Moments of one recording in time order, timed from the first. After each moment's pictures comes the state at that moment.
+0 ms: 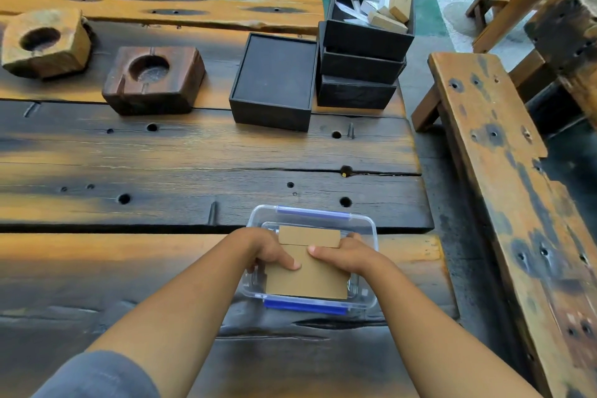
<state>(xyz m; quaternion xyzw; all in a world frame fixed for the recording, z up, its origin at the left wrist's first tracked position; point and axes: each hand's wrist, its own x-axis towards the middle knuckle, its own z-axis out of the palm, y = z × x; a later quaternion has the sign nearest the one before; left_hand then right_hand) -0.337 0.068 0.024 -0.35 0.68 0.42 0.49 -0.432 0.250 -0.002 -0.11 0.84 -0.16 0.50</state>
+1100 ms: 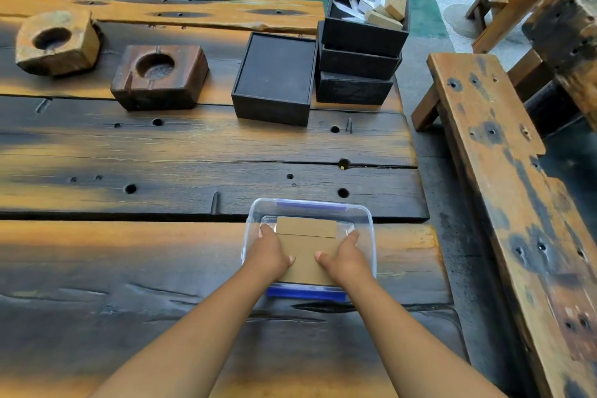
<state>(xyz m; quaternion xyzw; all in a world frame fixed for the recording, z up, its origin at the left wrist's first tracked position) -0.297 0.128 0.018 -0.45 0.78 0.36 0.25 -0.377 0.262 -0.001 -0.01 0.90 -0.22 0.38</state>
